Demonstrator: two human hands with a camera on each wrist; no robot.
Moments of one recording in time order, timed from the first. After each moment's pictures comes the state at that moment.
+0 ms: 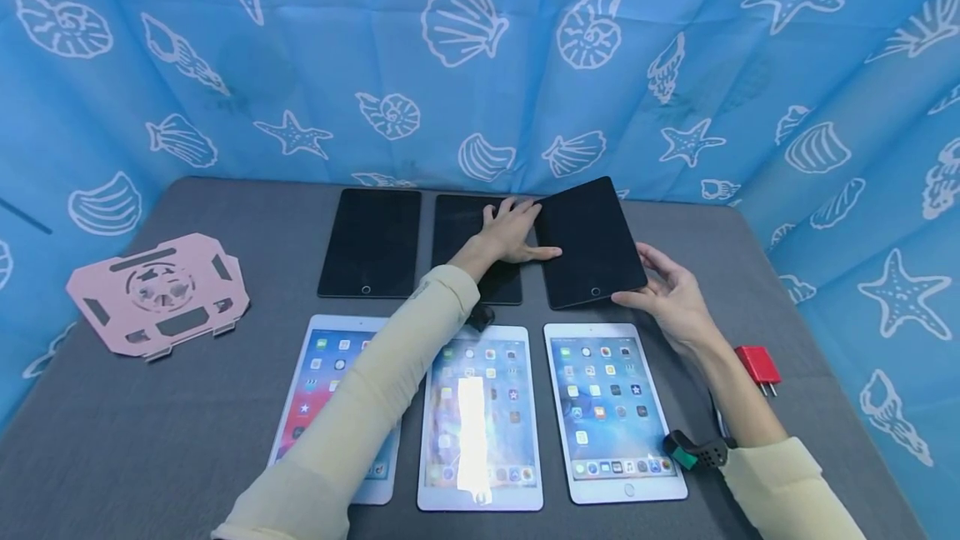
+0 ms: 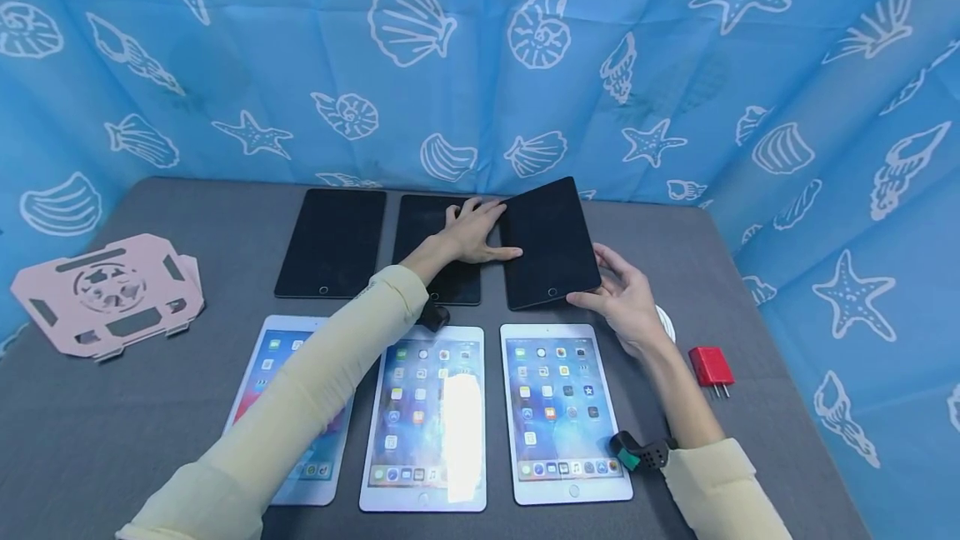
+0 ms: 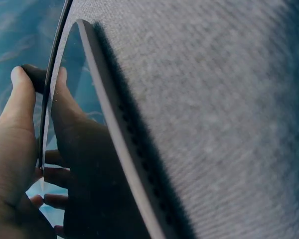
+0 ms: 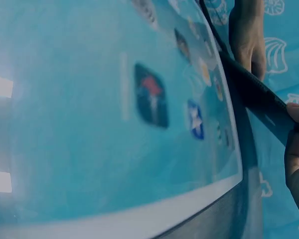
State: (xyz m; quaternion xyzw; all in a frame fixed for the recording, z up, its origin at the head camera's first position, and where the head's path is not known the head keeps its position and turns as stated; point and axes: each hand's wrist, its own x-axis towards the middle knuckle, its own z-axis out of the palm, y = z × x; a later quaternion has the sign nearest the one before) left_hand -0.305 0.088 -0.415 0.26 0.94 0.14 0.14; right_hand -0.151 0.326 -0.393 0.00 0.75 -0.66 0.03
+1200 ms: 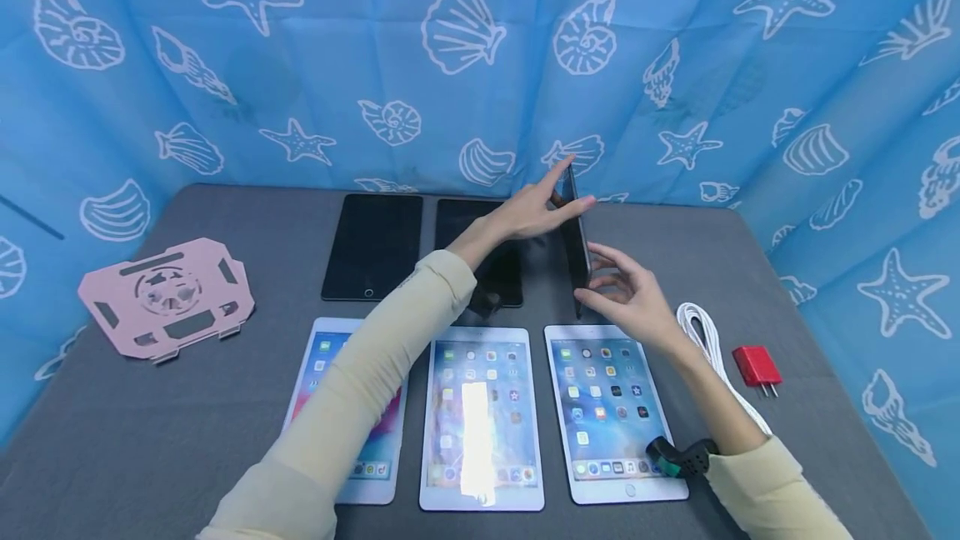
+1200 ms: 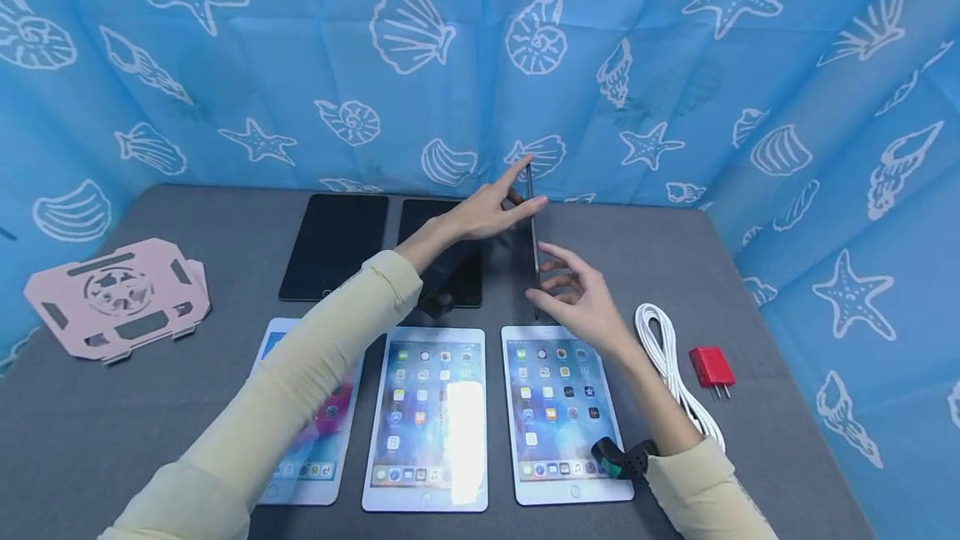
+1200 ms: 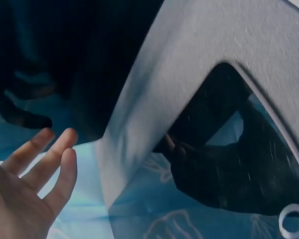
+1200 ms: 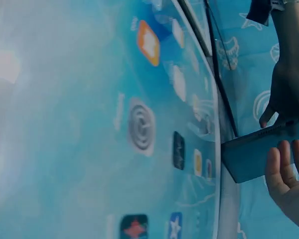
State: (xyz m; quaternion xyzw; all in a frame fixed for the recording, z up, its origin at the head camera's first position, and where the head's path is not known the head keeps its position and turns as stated) left_hand -0.304 0.096 -0.366 0.31 0.85 0.40 0.14; right_hand -0.143 0.282 -0.381 -0.13 0.85 -0.51 -0.02
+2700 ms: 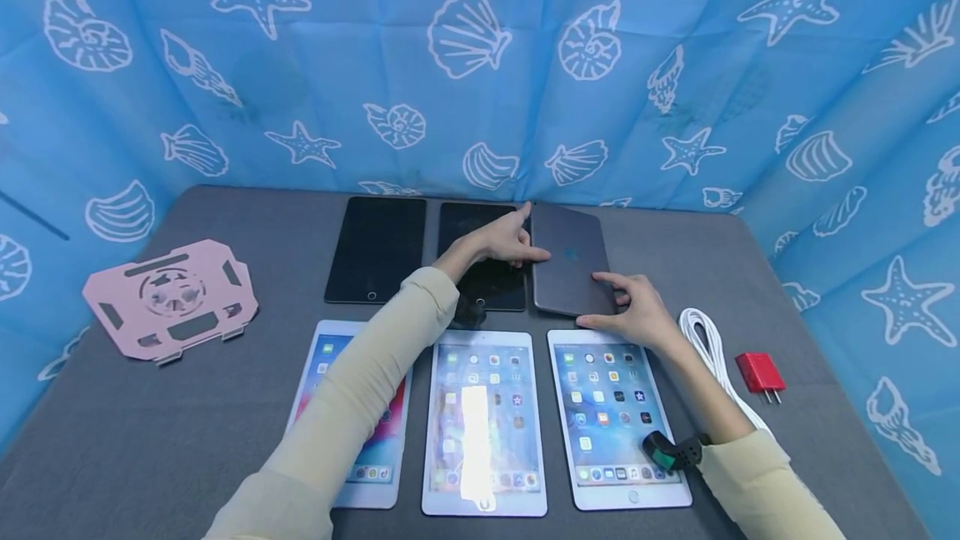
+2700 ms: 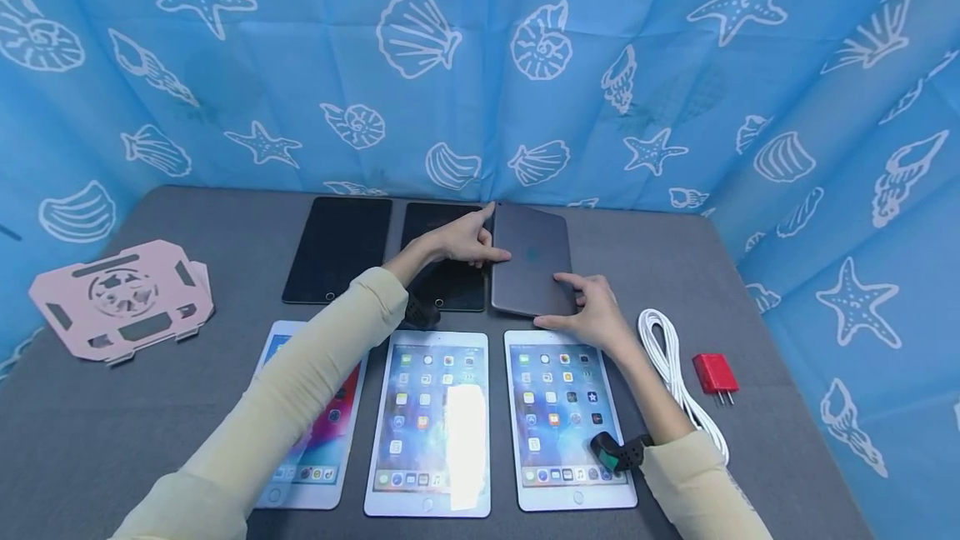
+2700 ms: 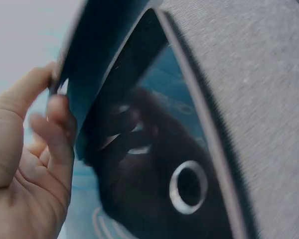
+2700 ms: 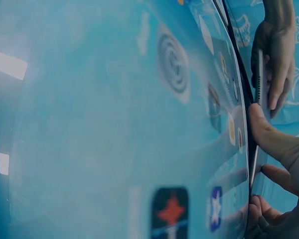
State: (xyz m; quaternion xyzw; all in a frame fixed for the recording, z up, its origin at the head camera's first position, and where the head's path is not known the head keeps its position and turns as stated) left_hand -0.307 0.058 -0.405 0.29 0.80 0.44 0.29; right_hand -0.157 0.295 -0.403 -0.01 0.95 -0.30 0.07
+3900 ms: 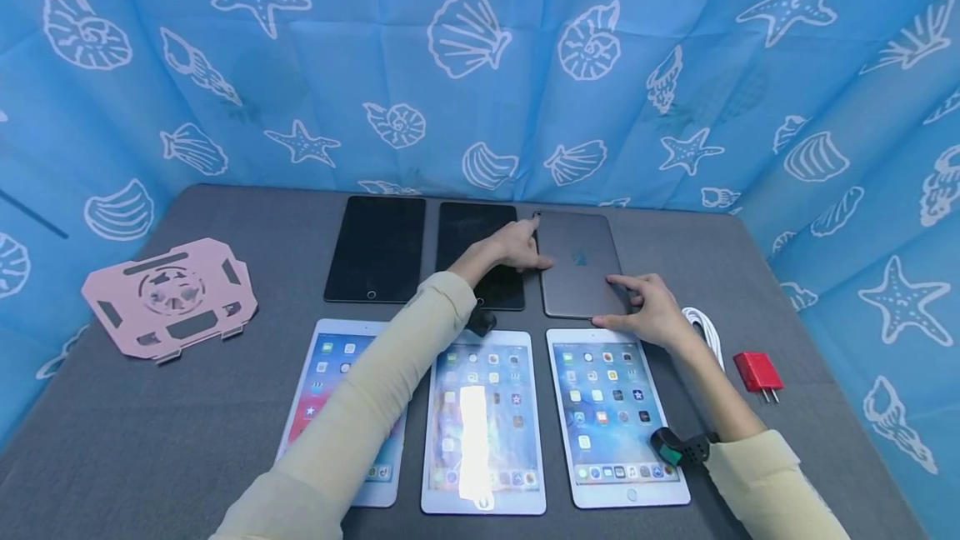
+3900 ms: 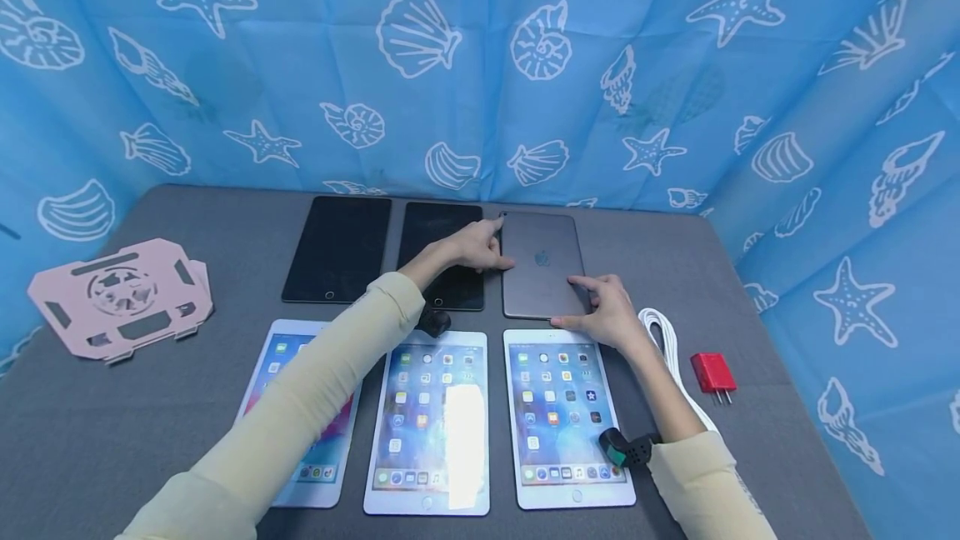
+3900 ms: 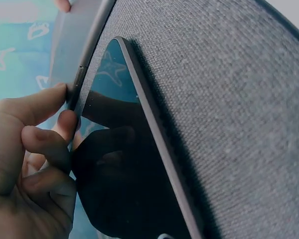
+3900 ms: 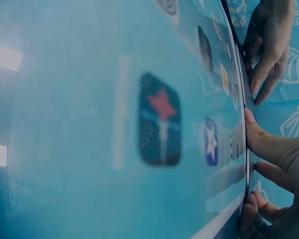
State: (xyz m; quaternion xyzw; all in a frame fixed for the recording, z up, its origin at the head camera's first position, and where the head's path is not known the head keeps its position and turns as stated) left_hand -0.294 0.082 -0.404 0.24 0.88 0.32 0.26; right_hand -0.152 0.311 -0.398 0.01 0.95 -0.30 0.08
